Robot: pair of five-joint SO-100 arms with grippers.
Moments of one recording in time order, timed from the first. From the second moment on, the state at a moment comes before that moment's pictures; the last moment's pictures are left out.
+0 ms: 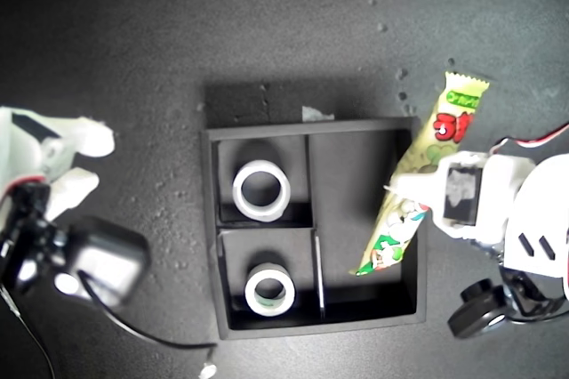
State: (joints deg) arm 0 1.4 133.9 110.9 86.9 -74.3; arm 1 -5.4 77.8 70.6 59.8 11.0
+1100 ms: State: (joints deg) arm 0 7.5 191.3 175.1 73.7 -77.2; arm 1 -8.9 76.4 38.8 102.1 58.4
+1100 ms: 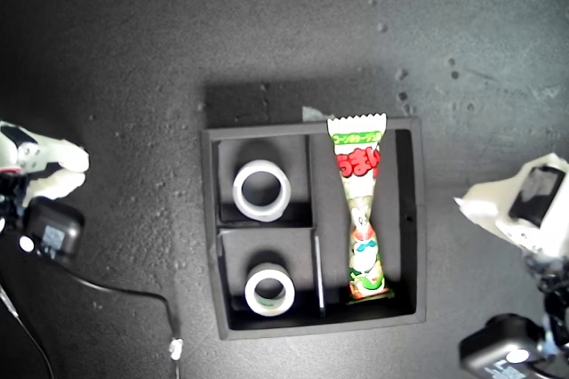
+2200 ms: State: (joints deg) arm 0 6.6 191.2 176.6 77.7 -79.8; arm 1 -4.7 191.2 178.2 59.9 66.9
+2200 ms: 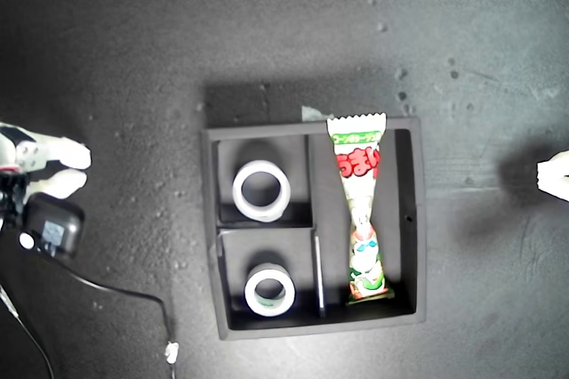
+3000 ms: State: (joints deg) arm 0 6.6 191.2 176.6 77.7 -71.2; arm 1 3.3 192.0 178.3 75.6 58.3
